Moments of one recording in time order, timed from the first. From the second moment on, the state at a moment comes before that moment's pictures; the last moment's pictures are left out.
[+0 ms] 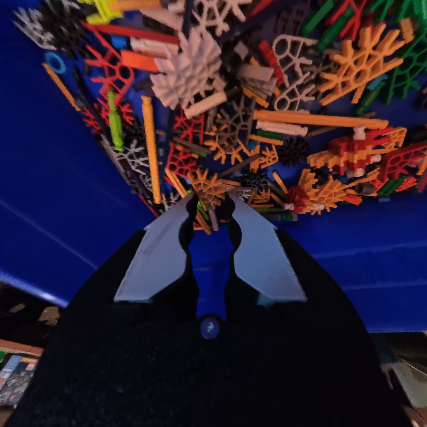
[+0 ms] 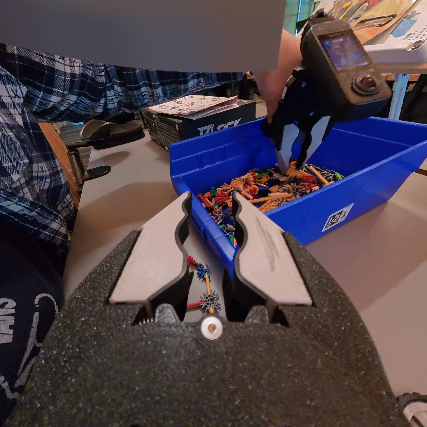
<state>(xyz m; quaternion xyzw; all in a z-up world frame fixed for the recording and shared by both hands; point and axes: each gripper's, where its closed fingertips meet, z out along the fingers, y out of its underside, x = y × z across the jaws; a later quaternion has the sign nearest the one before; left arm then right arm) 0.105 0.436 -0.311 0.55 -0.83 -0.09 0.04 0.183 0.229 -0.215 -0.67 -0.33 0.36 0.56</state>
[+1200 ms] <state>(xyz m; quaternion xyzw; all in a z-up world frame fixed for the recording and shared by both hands) 0.097 0.447 -0.313 0.60 -0.80 -0.07 0.04 0.180 0.231 -0.213 -0.67 -0.33 0.36 0.56</state>
